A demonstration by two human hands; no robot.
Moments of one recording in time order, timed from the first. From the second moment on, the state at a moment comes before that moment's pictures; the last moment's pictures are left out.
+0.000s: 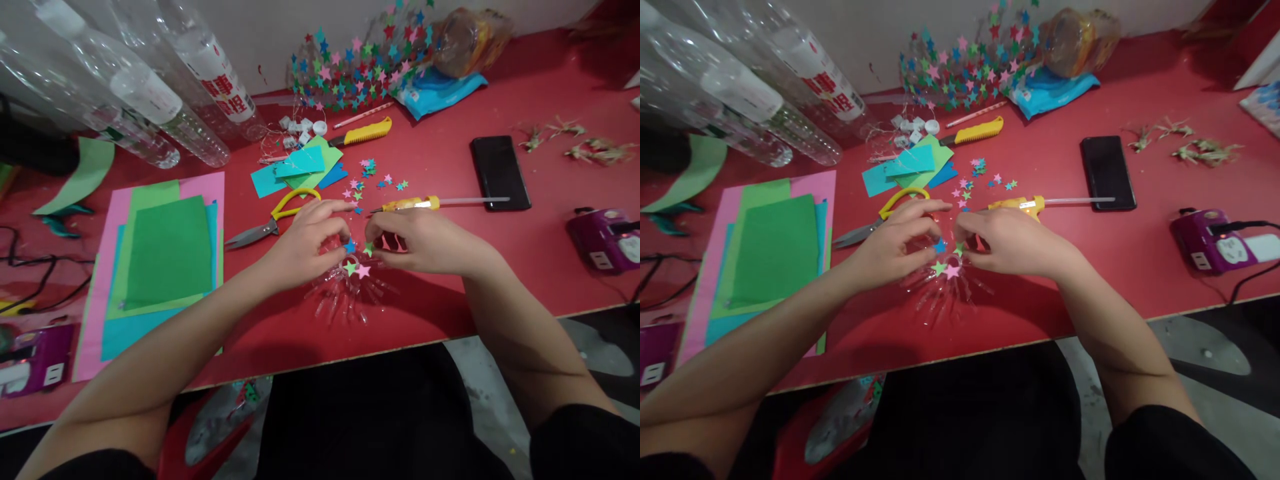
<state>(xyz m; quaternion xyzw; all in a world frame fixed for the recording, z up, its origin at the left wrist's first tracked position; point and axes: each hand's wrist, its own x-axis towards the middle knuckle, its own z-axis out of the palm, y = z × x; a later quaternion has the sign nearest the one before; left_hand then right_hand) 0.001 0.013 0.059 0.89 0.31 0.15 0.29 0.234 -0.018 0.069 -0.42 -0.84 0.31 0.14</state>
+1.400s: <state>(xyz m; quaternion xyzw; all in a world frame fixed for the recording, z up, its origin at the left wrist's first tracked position) -0.006 0.023 0.064 0.90 0.27 0.14 0.32 0.238 -0.018 0.070 -0.42 -0.84 0.29 0.16</state>
